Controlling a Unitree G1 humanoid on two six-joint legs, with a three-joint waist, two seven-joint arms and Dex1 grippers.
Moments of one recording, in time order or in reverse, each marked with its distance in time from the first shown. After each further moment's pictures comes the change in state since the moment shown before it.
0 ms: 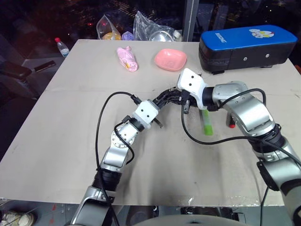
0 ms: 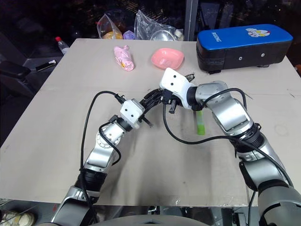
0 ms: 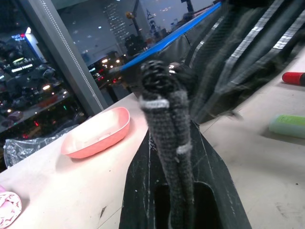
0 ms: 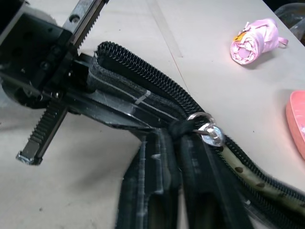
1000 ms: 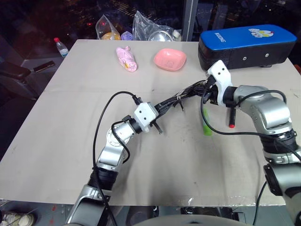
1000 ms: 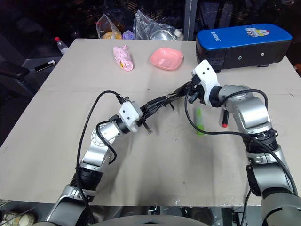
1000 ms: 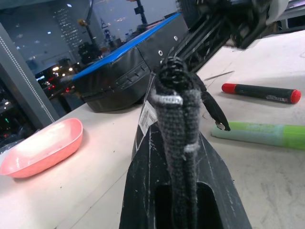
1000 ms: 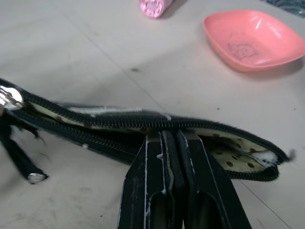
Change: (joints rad) left arm -0.003 0.053 -0.012 -0.005 -0.141 0.009 -0.214; right arm 0.084 -0.013 -0.195 0.123 0.112 0.093 -0.160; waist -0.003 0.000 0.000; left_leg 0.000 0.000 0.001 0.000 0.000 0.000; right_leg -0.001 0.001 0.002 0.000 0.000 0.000
